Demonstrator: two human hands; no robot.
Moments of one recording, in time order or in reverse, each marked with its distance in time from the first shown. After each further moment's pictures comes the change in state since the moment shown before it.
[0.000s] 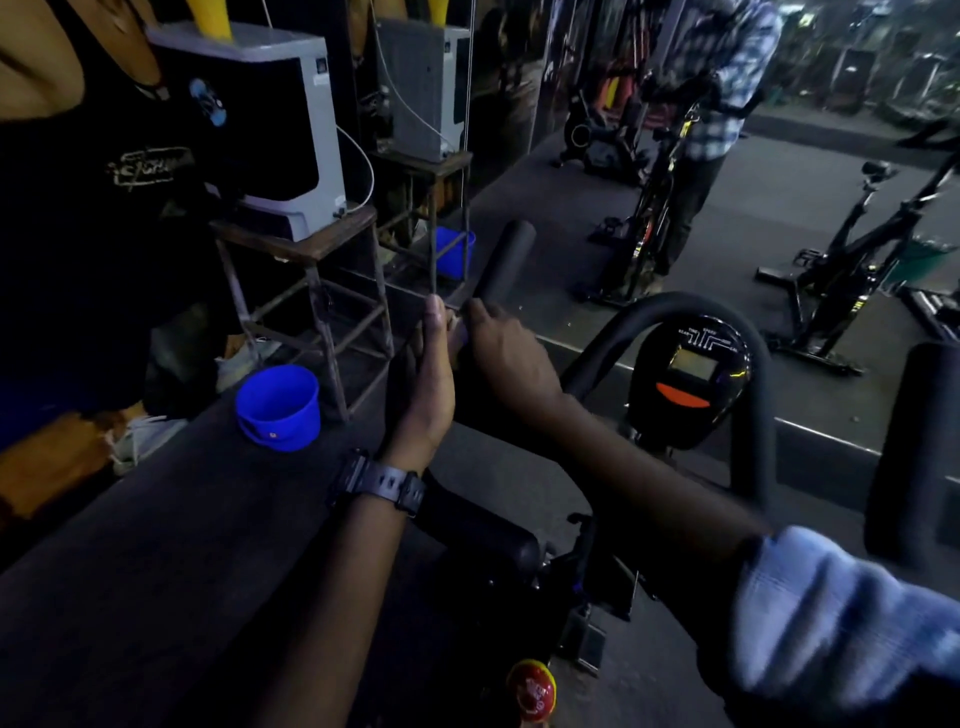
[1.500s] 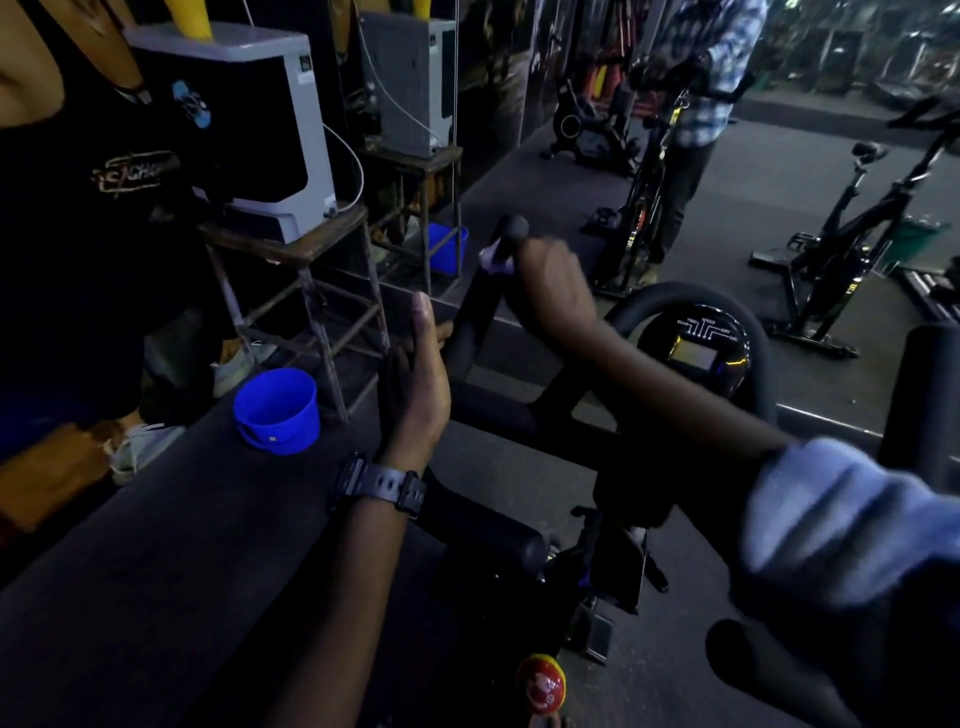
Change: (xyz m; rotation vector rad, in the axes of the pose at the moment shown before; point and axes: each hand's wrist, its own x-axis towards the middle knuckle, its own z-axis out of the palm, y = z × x) left_hand -0.006 0.012 -0.001 -0.026 0.139 -0.060; right_hand 0.044 0.037 -0.040 -0.066 0.132 0.111
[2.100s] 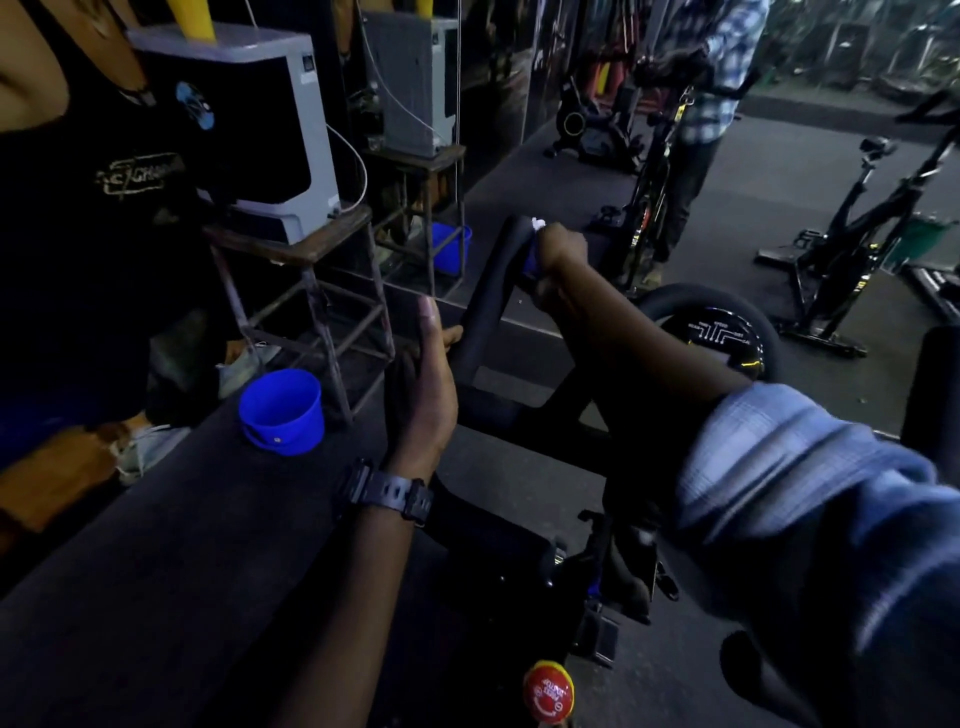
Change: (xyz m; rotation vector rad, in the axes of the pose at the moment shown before) left_hand -0.002 0.002 -0.002 0.028 -0.013 0.014; right_hand 0.058 0.007 0.022 1.156 0.079 0.888
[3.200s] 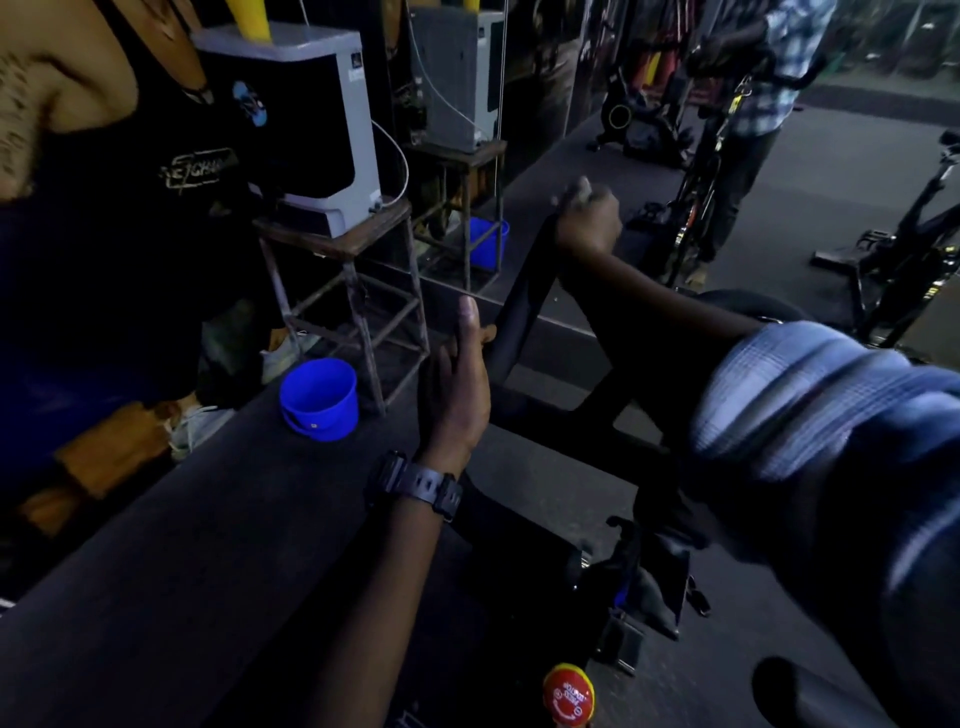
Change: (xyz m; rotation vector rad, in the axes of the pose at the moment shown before) left_hand -0.005 0.006 0.001 0.028 0.028 0.011; right_hand 0.005 -0.024 0.014 -0.336 0.089 -0.349
